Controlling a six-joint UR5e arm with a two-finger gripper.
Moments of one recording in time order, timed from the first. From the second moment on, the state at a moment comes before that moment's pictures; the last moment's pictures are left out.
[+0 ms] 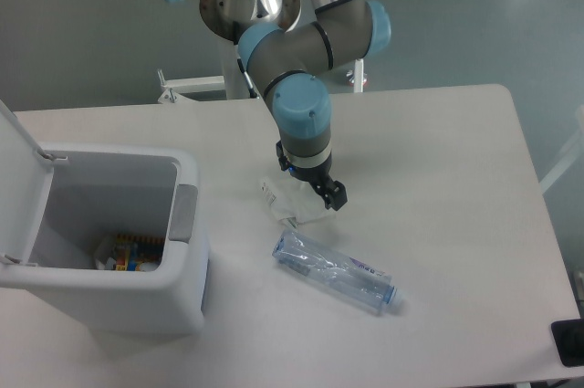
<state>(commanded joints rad) 2.40 -1.89 -1.97 -0.88 1.74 1.28</state>
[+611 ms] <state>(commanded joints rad) 2.39 -1.90 -1.94 -0.87 1.75 1.14</state>
